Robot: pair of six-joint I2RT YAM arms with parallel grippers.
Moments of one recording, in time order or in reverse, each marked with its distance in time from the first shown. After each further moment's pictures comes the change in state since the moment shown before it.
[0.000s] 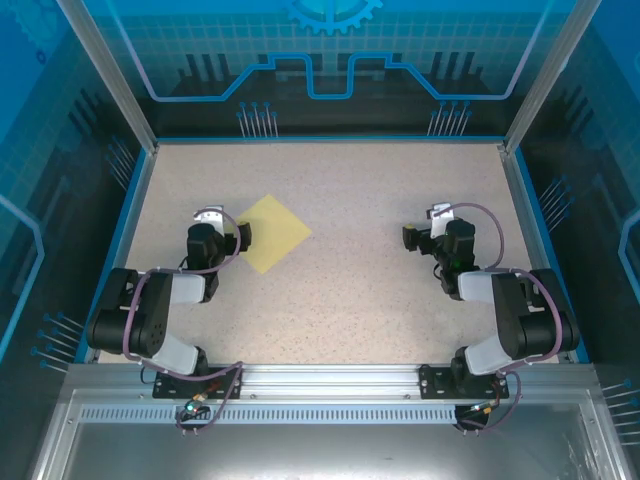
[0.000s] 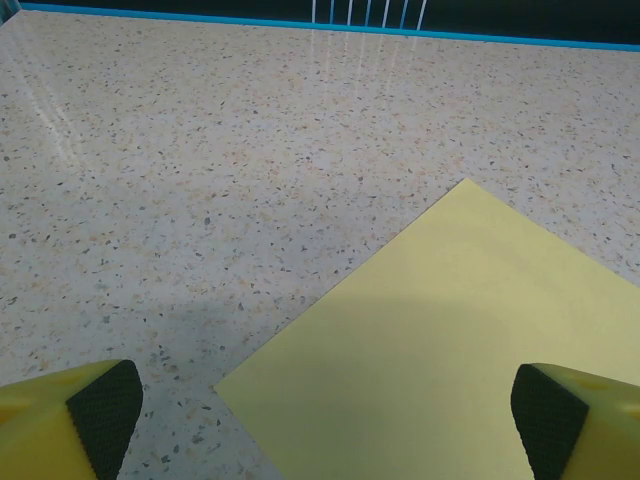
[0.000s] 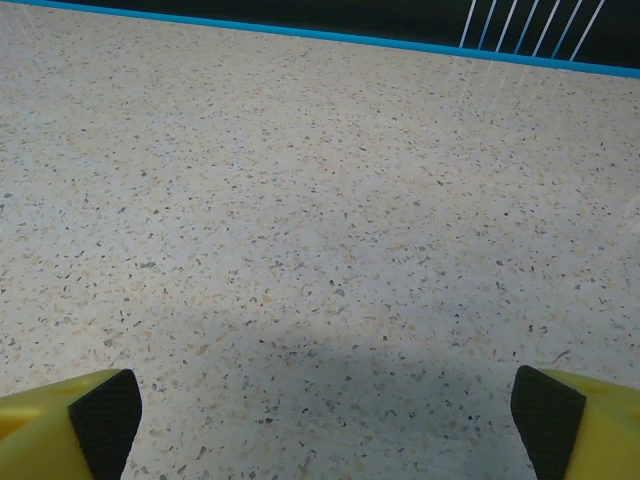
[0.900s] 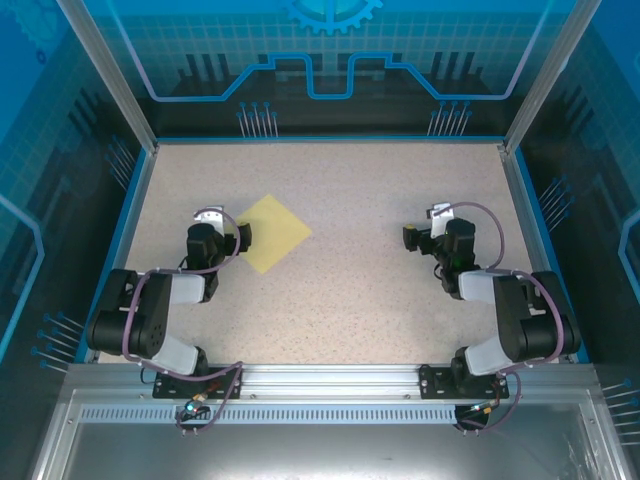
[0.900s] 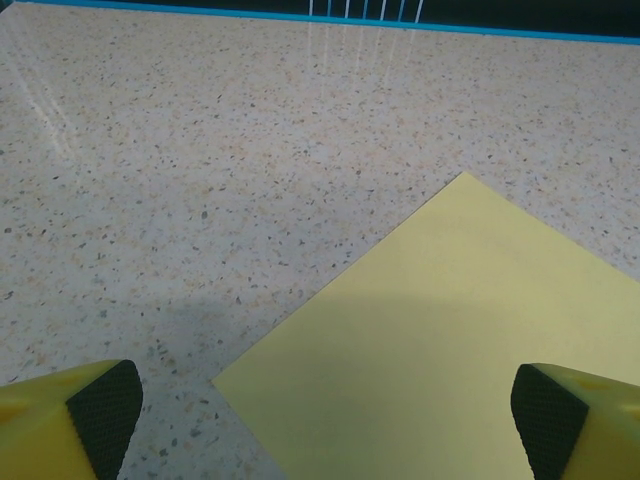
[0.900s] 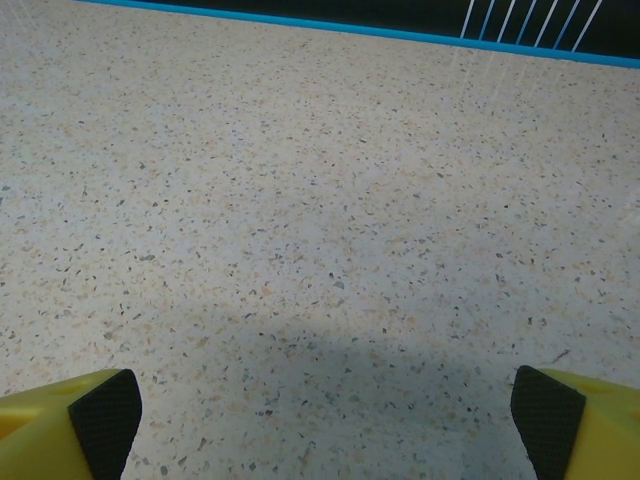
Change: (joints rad) left arm 0.002 -0.024 0.006 -0.051 0.003 -0.001; right arm 0.000 -0.047 0.019 -0.088 0.010 0.000
